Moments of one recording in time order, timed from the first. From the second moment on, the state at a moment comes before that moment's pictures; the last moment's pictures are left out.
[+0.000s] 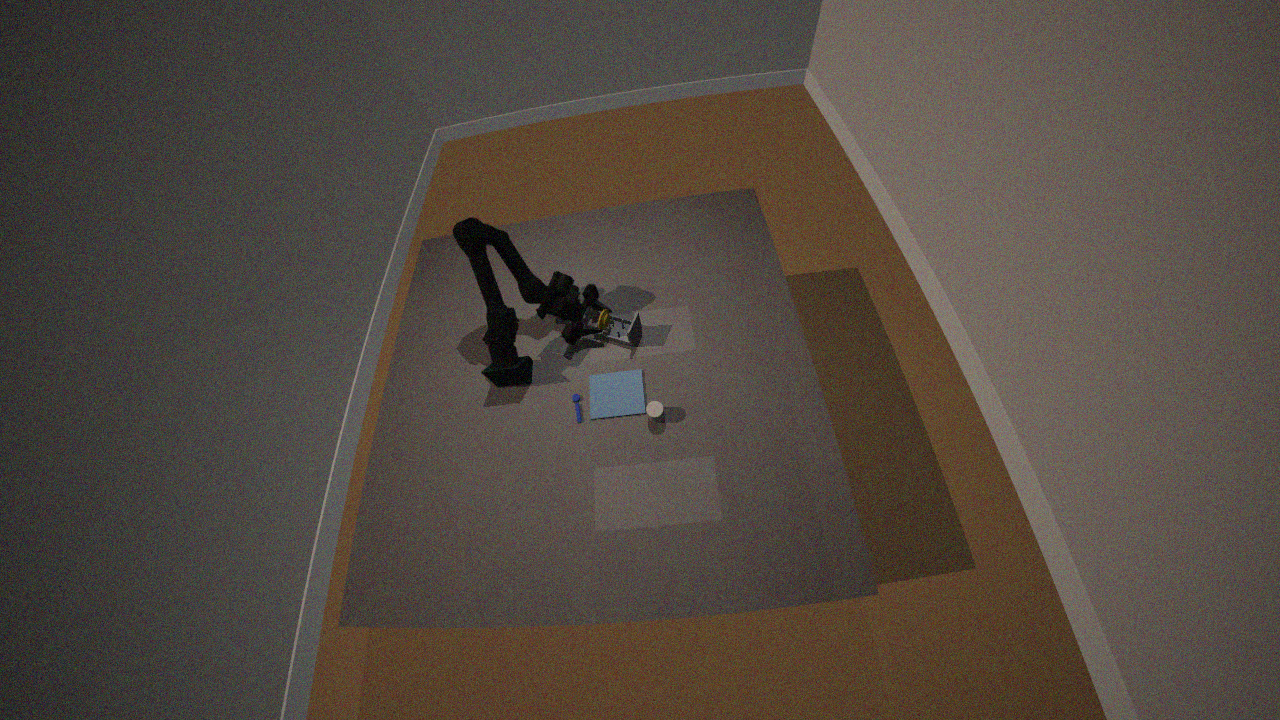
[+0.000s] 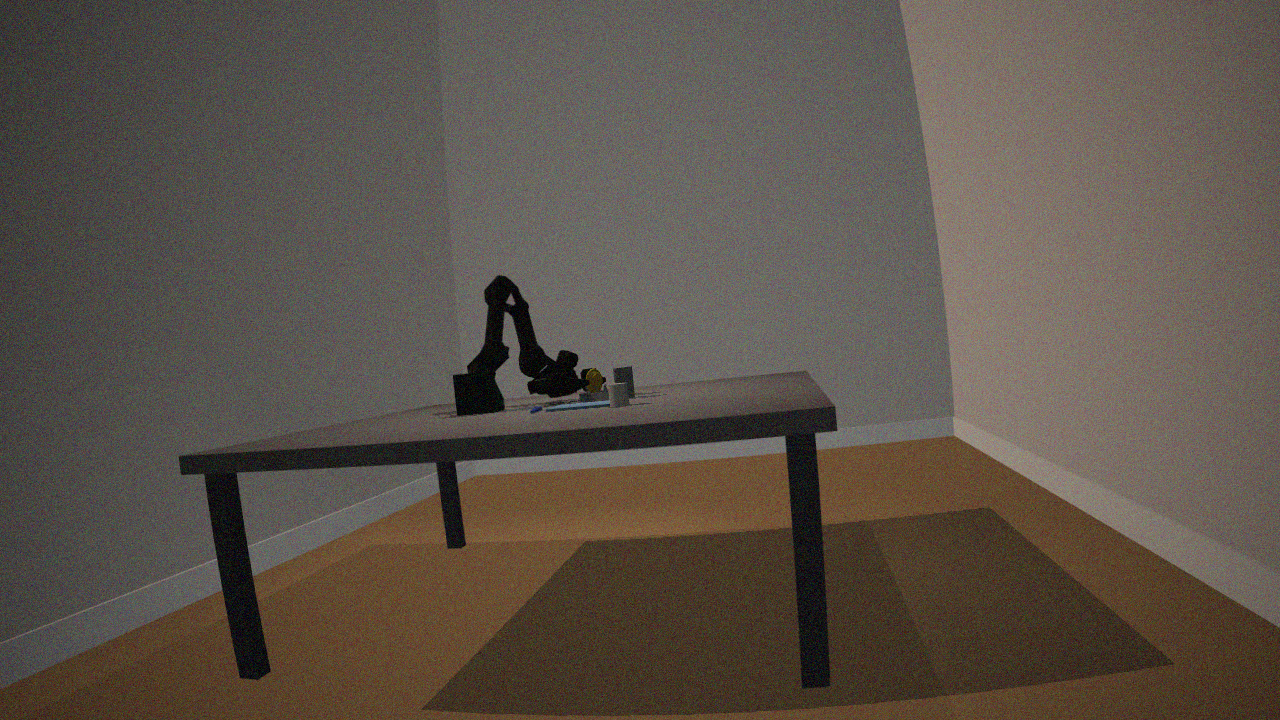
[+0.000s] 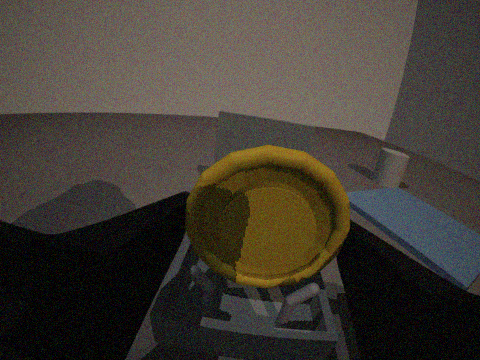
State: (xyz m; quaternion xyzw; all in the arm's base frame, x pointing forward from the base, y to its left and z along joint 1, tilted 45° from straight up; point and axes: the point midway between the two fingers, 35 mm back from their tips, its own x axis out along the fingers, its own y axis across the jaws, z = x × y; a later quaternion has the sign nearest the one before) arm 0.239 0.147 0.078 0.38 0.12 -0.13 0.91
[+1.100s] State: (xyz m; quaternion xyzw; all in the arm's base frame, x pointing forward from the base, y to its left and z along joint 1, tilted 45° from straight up) arm 0.239 0.147 0.079 0.38 0.12 -0.13 0.91
